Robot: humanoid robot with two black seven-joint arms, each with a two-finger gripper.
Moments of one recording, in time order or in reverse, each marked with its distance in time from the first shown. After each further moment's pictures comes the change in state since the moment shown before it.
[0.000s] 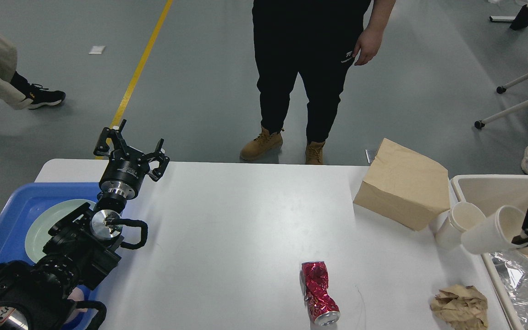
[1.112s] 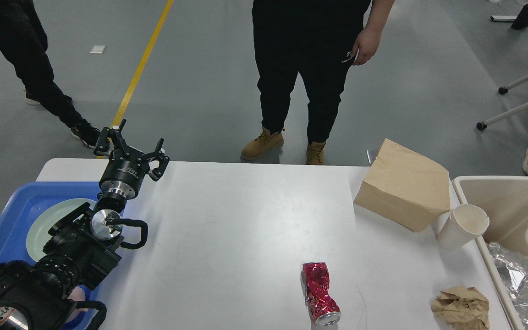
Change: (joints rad) left arm 0.000 0.000 0.000 0.000 0.000 0.000 0.000; right arm -0.454 0.152 0.062 -0.380 0.021 -0.686 -0.003
